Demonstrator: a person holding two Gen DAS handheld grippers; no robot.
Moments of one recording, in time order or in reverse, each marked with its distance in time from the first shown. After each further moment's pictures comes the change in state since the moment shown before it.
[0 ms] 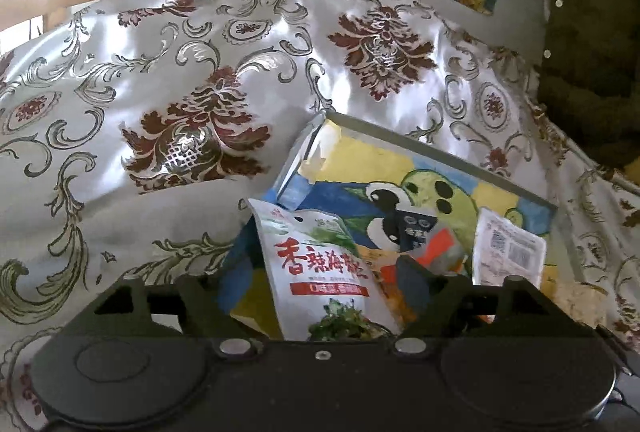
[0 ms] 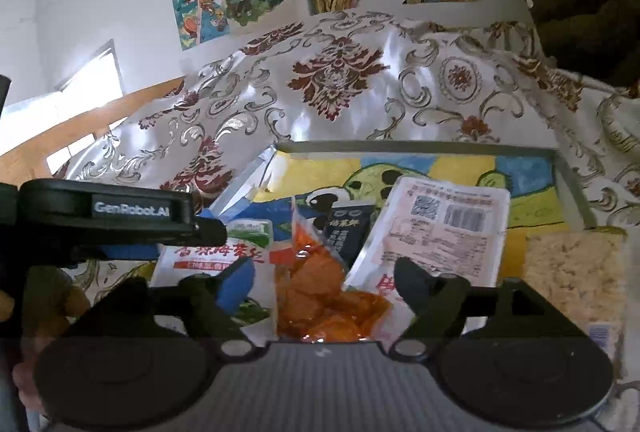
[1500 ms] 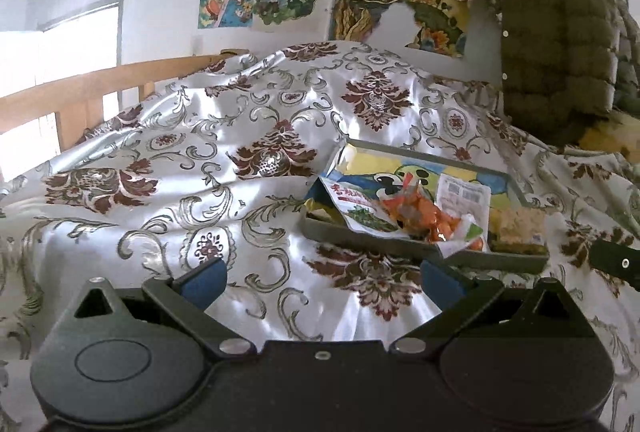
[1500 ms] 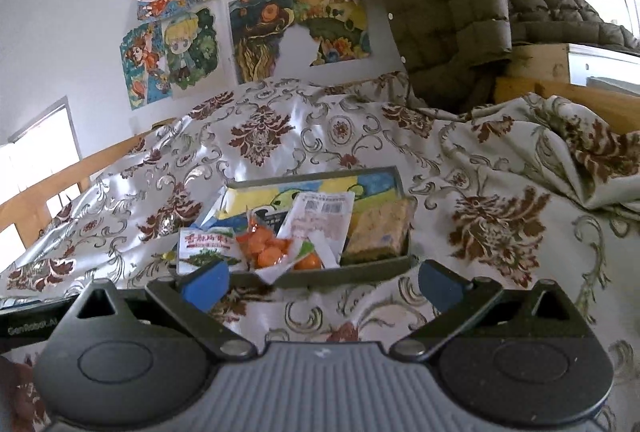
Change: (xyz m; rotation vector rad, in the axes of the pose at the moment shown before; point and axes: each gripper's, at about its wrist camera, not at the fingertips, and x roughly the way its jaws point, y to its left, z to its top) left arm -0.222 0.003 -0.134 0.130 -0.215 0.101; right arm -0.234 0.009 -0.056 0.117 -0.122 -0.223
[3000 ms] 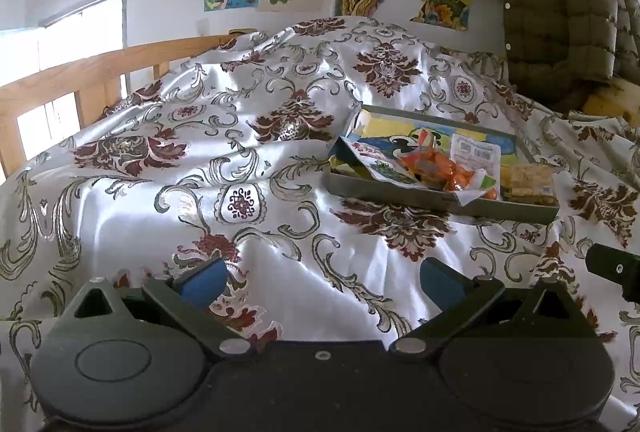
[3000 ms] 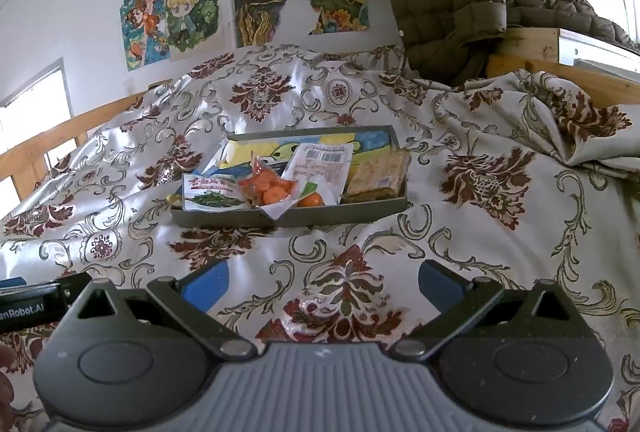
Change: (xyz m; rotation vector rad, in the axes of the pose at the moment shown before) left arm -0.021 0.023 -0.030 0.025 0.068 0.025; right arm -0.022 0.020 -0.040 -0.048 0.079 -0.043
